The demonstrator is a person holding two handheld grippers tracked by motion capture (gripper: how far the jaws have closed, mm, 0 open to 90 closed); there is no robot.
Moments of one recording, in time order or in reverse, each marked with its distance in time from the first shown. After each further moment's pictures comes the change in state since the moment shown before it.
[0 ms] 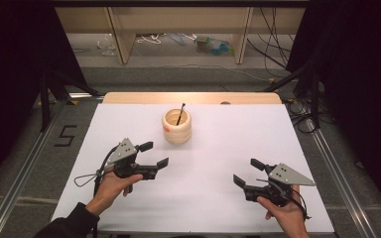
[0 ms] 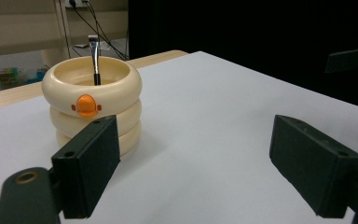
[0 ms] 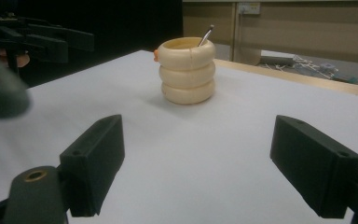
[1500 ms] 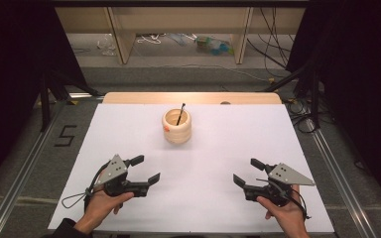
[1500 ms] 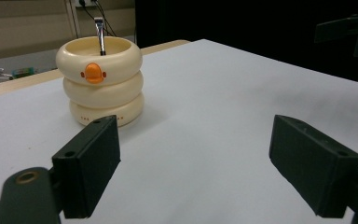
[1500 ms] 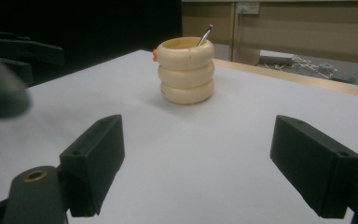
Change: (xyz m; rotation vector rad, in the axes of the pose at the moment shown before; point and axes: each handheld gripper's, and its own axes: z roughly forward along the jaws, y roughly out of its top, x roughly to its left) left arm -0.016 -0.025 -0.033 0.012 0.040 0.039; right arm -0.001 0.000 0.000 0.007 0.007 -0.005
